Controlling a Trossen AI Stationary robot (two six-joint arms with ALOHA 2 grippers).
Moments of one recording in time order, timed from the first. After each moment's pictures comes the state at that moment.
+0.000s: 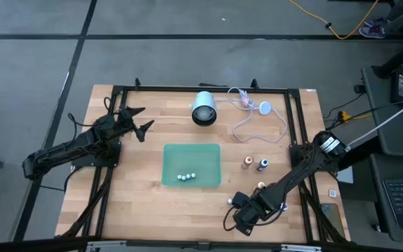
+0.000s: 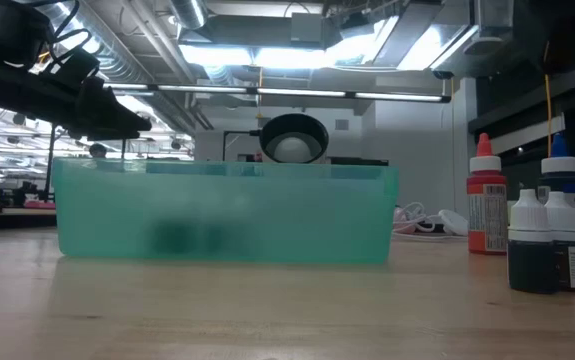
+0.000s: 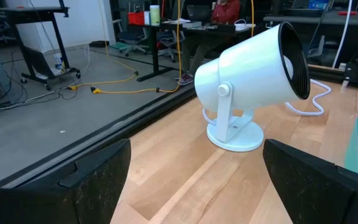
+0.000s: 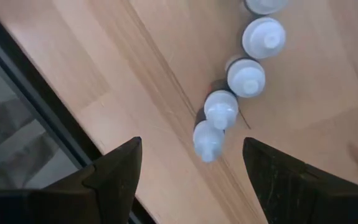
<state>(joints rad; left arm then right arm) 0.48 0.13 0.04 -0.06 -0.20 -0.04 0.70 1.87 1.29 -0.76 -0.10 1.28</state>
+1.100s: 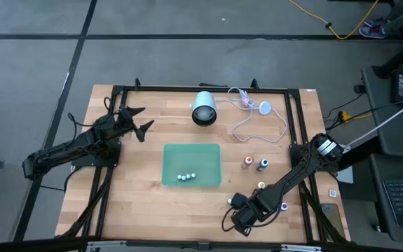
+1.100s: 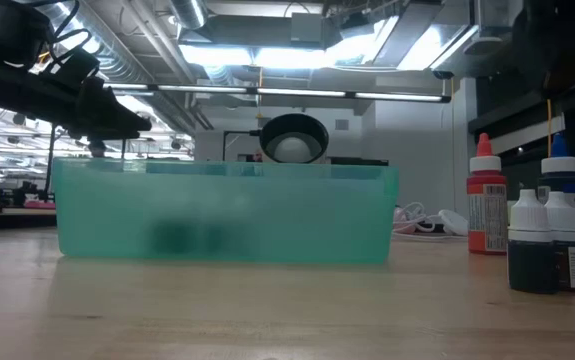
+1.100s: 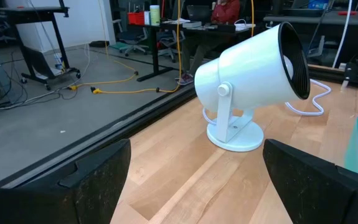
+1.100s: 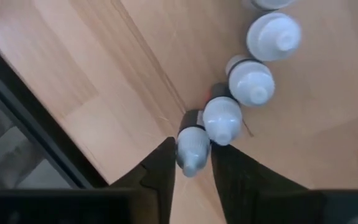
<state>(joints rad) 0.48 0.13 0.04 -0.06 -0.20 -0.04 0.70 1.91 1.29 -0.75 -0.11 1.27</state>
